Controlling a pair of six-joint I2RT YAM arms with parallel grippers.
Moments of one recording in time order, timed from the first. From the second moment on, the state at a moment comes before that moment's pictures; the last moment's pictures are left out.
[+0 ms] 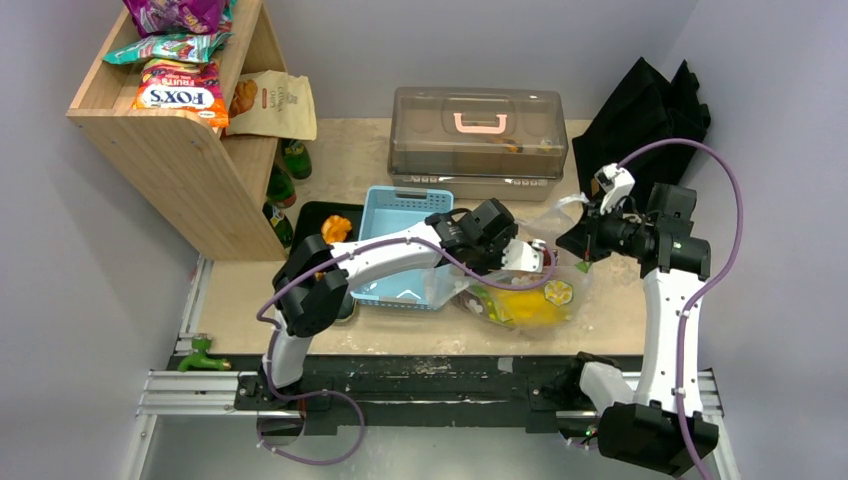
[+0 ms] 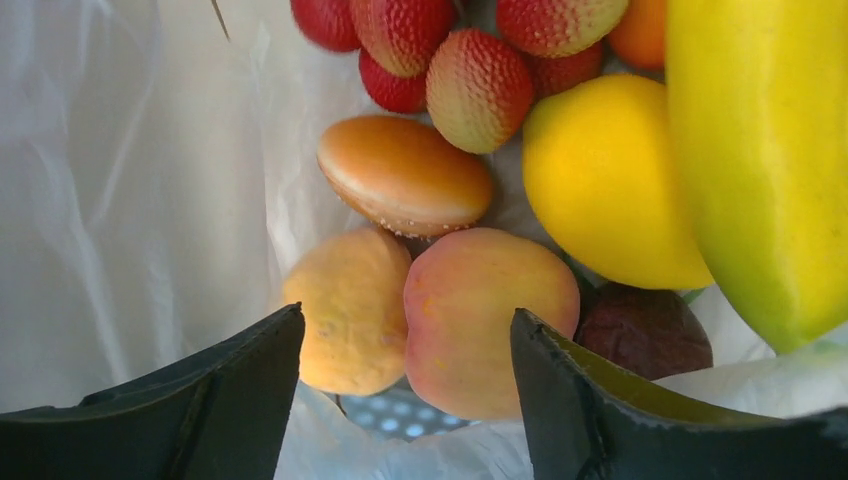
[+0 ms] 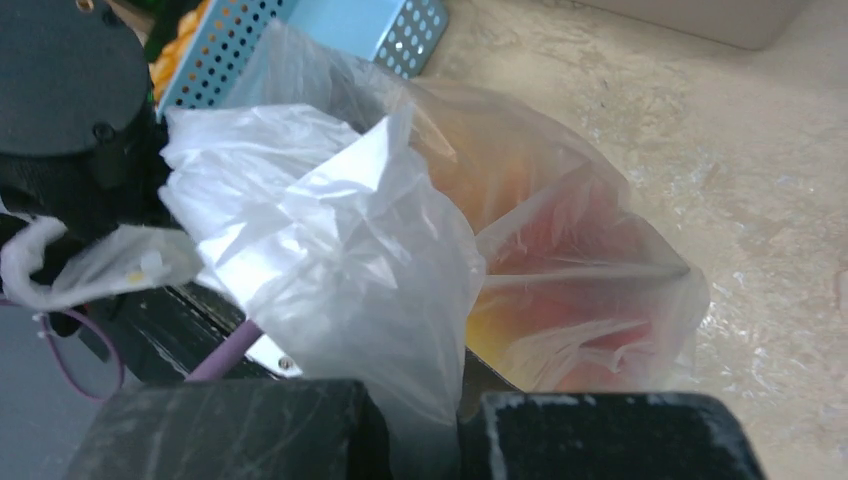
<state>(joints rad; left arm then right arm) -1.03 2.01 1.64 -0.51 0.07 0.76 -0.28 0.99 1.13 -1.00 -0.81 -0.23</state>
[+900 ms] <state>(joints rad) -1.23 1.84 1.30 -0.23 0.11 0.90 -0.28 1.12 1.22 -0.90 -0.70 -0.31</state>
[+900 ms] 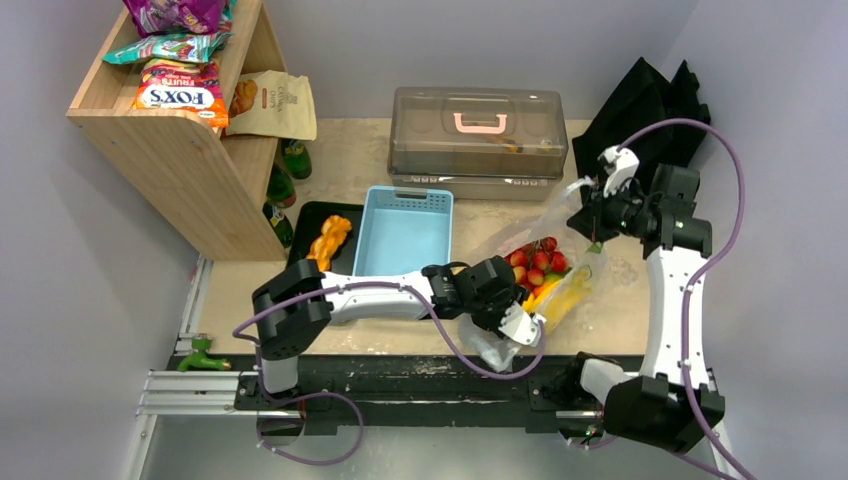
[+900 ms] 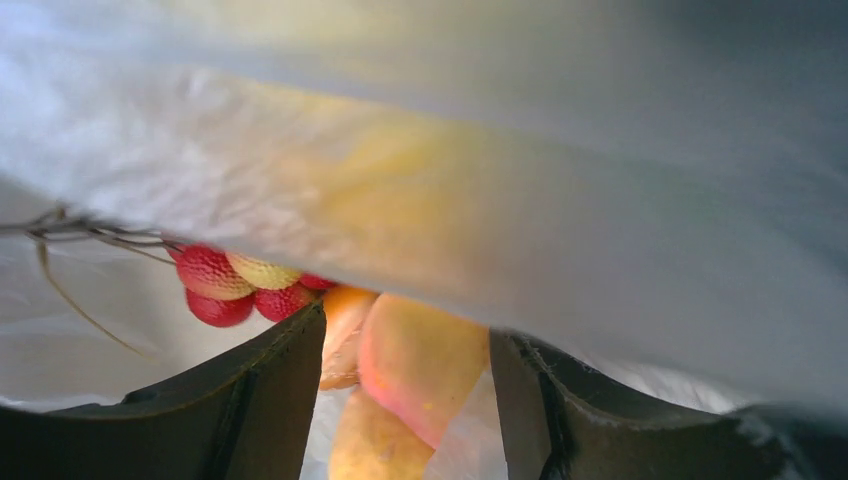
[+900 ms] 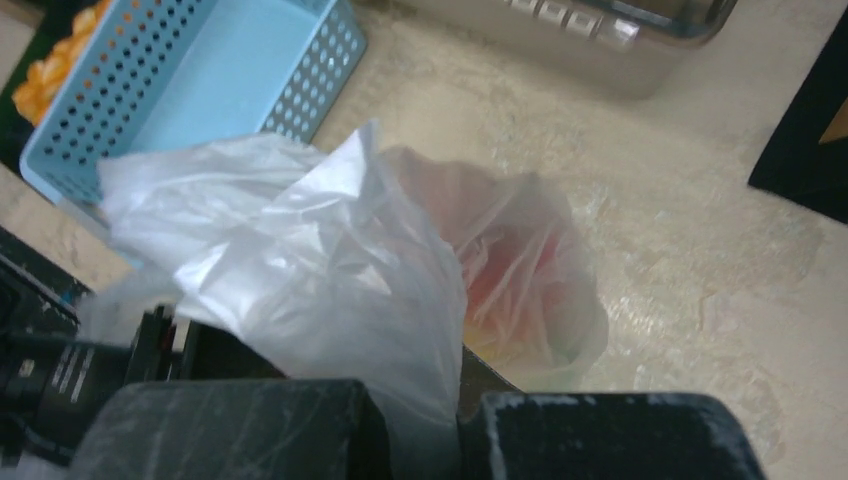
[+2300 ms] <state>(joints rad) -1.08 2.09 1.59 -0.48 0.08 1.18 -0.27 1.04 1.03 -1.02 -0.68 -0.47</state>
